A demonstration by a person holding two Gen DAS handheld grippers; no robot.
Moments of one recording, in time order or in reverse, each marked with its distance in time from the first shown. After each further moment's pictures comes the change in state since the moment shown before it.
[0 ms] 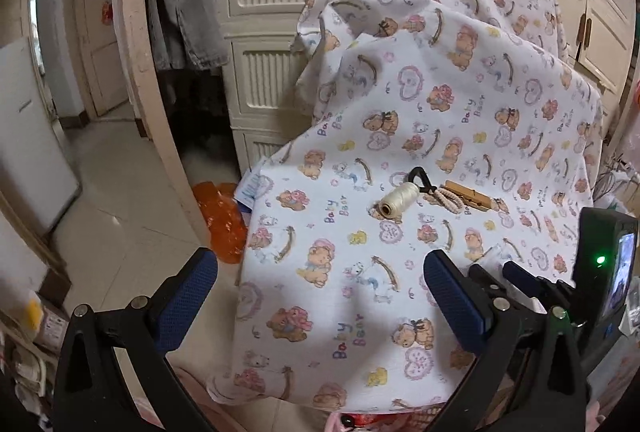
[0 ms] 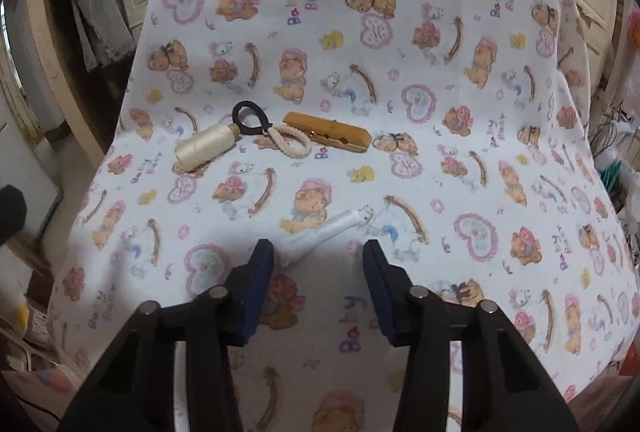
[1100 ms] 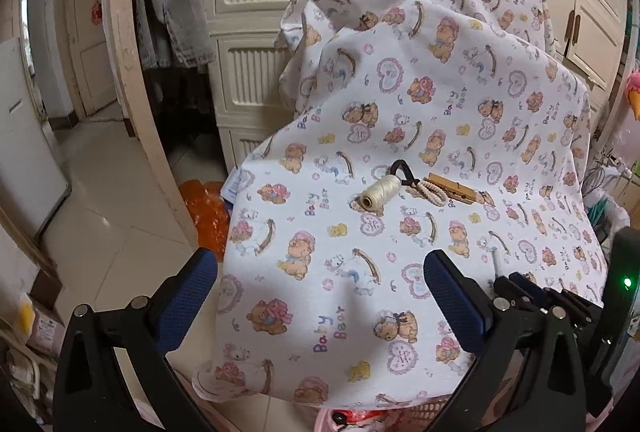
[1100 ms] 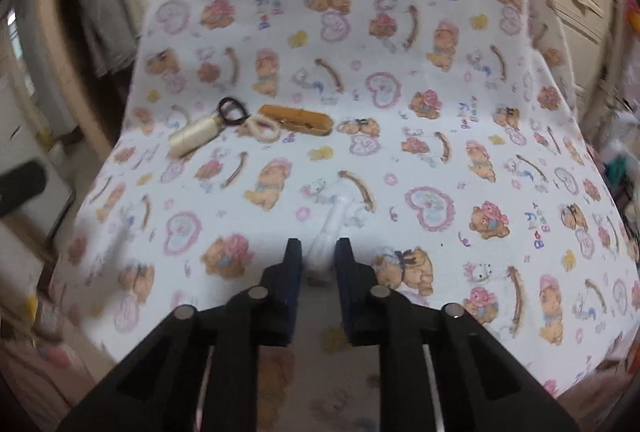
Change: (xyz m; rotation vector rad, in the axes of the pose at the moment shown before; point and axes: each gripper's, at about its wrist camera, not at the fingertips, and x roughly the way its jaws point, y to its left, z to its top) left arm 0.002 -0.006 -0.005 -0.009 0.021 -0.062; right arm -0.021 -0.043 -0.021 -0.027 -0.016 0.063
